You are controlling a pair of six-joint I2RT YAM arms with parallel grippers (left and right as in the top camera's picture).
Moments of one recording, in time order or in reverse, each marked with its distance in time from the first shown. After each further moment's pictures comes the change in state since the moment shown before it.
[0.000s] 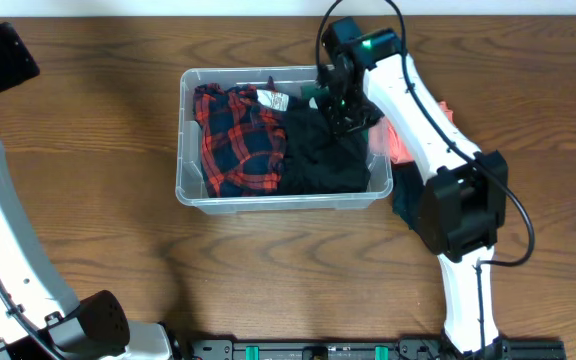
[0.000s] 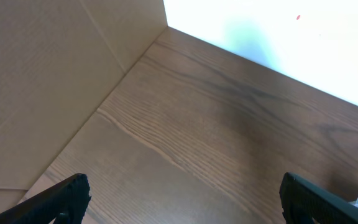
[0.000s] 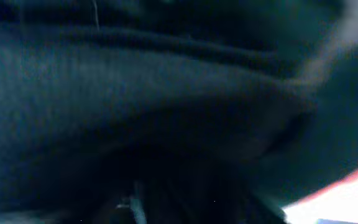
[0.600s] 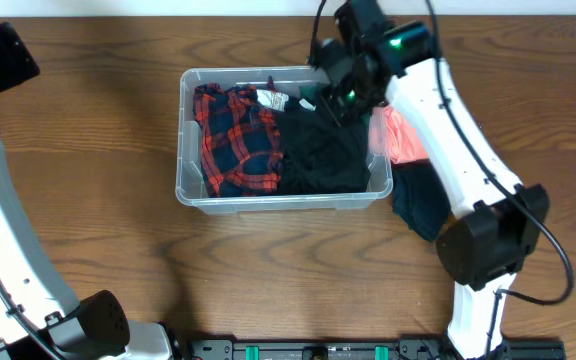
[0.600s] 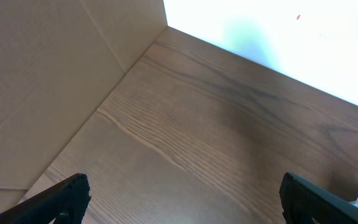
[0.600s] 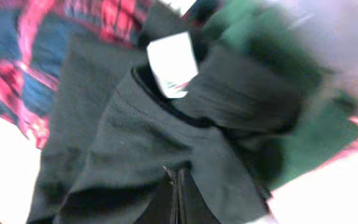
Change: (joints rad) left arm 0.000 0.000 0.000 0.000 0.000 0.000; right arm 0.024 -0.173 -0.089 0.101 -0.176 -0.169
